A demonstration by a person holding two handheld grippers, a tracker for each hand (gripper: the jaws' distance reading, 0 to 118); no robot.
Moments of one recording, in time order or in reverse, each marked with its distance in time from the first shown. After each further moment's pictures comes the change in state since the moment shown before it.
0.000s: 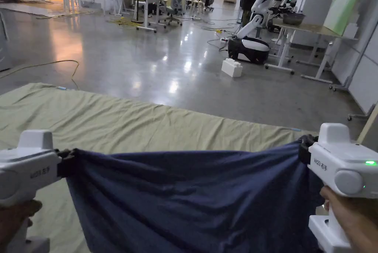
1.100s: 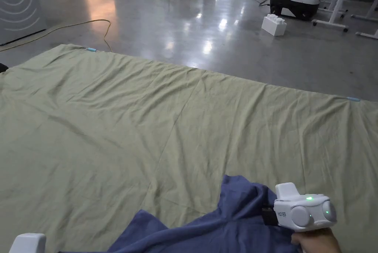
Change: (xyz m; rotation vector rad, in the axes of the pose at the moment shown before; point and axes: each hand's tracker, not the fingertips) left arm -0.061 -0.220 -0.018 -0.516 0.197 0.024; right arm -0.136 -0.239 -0.189 -0.665 0.323 0.171
